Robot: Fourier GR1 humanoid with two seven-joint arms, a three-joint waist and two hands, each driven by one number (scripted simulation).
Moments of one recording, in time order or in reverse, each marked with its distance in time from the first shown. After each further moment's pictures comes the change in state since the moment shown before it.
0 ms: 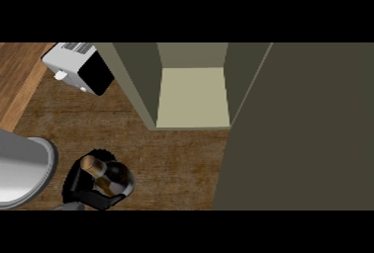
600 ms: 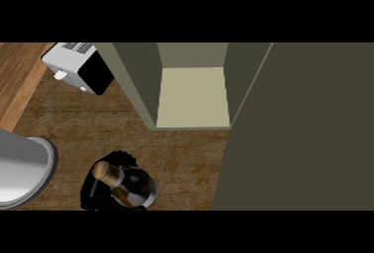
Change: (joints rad) left arm 0.152 -0.110 -0.185 -0.379 0.064 0.063 0.171; right arm 0.016 -0.033 -0.007 -0.003 0.001 -0.022 -0.032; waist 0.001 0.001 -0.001
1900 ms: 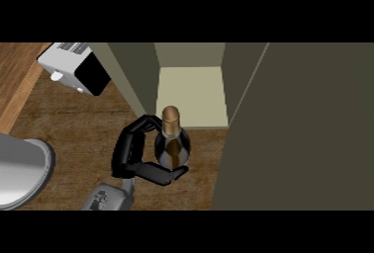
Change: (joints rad) left arm -0.214 -0.012 -0.258 -0.151 -0.004 0.521 0.233; right arm 0.132 -0.086 -0.011 -0.006 -0.015 0.006 -0.156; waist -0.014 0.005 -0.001
